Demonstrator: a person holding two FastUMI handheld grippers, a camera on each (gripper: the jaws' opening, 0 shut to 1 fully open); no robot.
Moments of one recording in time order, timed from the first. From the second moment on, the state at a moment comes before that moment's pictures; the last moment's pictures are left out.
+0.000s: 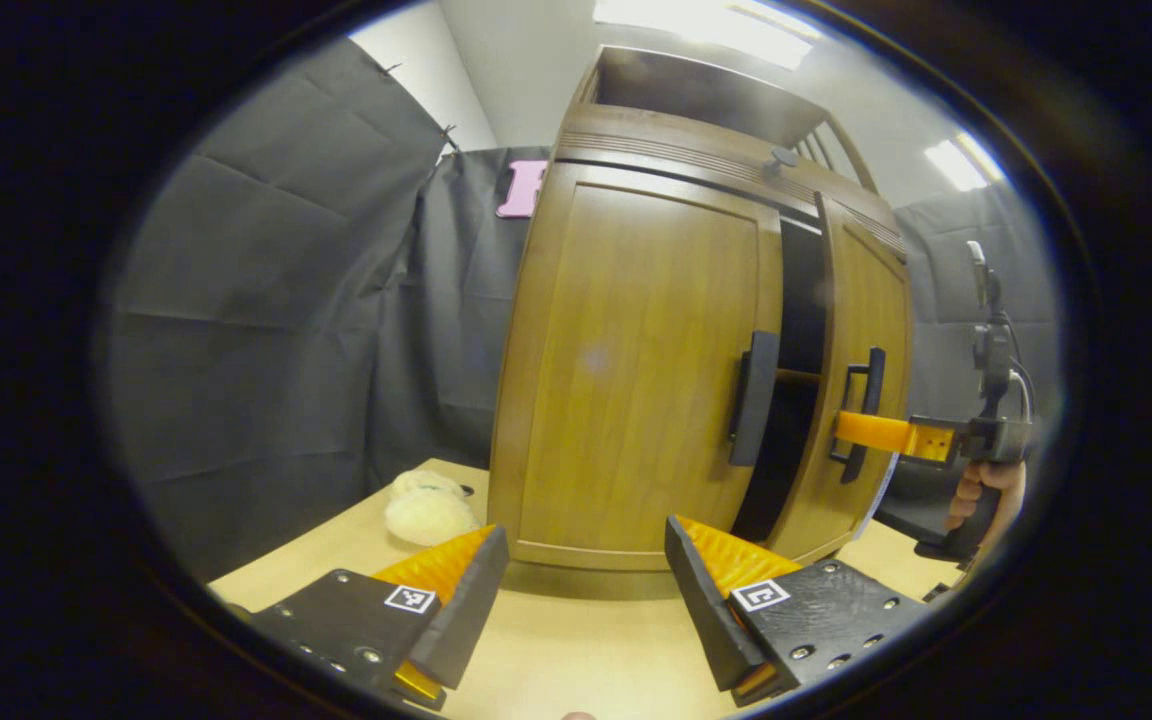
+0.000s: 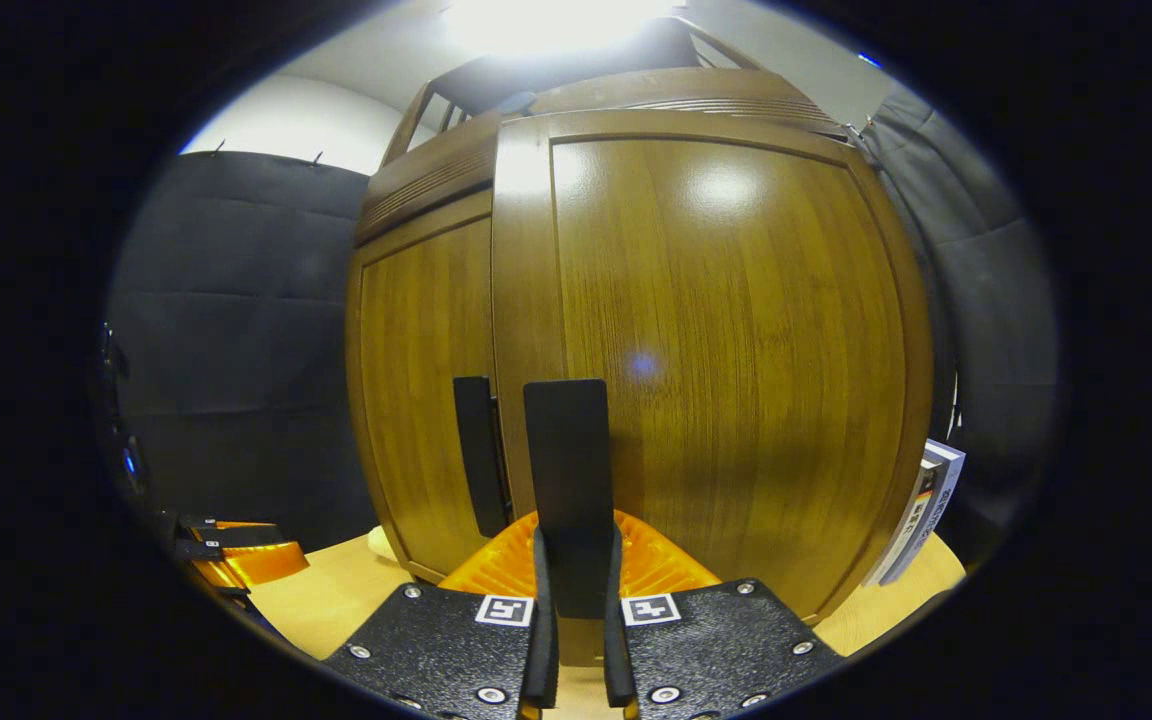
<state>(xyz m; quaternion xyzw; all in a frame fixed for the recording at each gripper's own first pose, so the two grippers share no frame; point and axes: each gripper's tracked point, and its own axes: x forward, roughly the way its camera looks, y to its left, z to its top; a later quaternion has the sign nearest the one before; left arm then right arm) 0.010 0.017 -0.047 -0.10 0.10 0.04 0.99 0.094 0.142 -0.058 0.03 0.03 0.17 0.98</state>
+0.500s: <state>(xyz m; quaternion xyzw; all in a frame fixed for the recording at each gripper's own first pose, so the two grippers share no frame) 0.007 0.016 -0.049 -0.09 0.11 0.04 0.99 0.049 0.124 -0.053 0.05 0.03 0.19 0.98</state>
